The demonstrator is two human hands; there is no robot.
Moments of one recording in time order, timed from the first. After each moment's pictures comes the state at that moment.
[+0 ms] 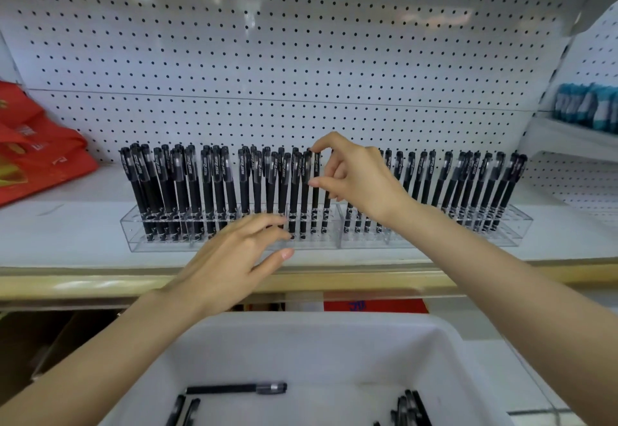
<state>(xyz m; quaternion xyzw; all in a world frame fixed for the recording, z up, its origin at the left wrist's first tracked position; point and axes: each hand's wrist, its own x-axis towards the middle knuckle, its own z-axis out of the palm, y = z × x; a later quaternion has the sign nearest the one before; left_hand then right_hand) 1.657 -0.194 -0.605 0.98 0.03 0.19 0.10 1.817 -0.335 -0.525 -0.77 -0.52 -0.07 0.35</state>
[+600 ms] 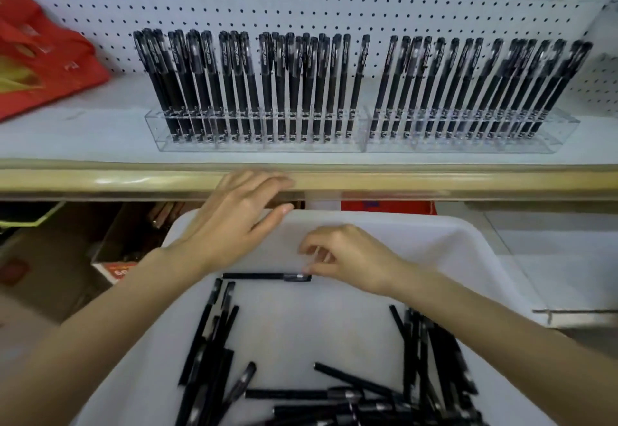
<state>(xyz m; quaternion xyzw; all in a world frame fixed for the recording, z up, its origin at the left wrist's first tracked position) 1.598 -0.205 -0.657 0.98 0.04 0.18 0.08 1.722 -0.374 -0.692 -0.76 -0.61 0.13 0.20</state>
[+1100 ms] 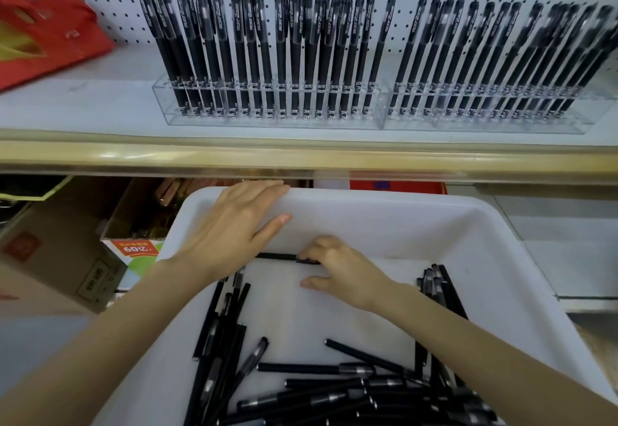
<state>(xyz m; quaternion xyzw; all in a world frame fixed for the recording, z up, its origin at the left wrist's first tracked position) 1.572 -0.200 -0.701 0.98 0.10 0.14 0.14 1.699 -0.367 -0.762 -0.78 -0.58 0.16 0.18</state>
